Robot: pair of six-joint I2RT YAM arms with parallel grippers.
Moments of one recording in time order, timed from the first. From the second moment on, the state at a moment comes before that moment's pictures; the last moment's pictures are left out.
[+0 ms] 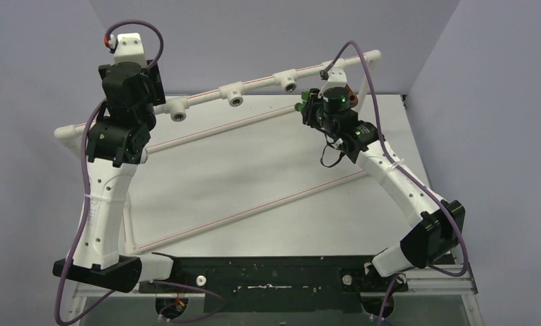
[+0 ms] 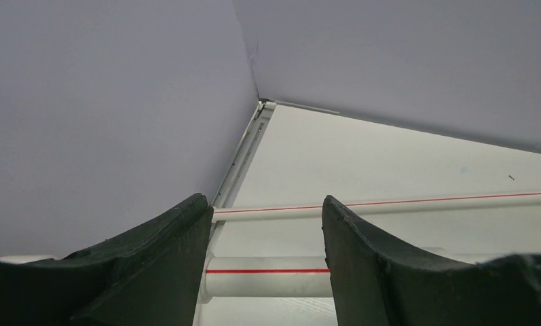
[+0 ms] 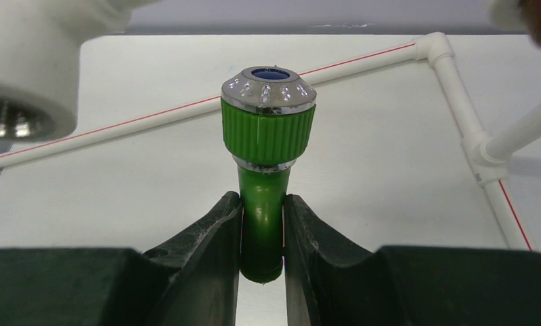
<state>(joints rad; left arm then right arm) -0.25 1.30 1.81 -0.70 -0.62 0.01 0.51 1.47 1.42 -0.34 0.18 0.32</state>
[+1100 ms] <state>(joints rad) -0.15 1.34 1.68 -0.68 -0.23 -0.13 0.31 1.63 1.62 -0.38 0.28 0.24</state>
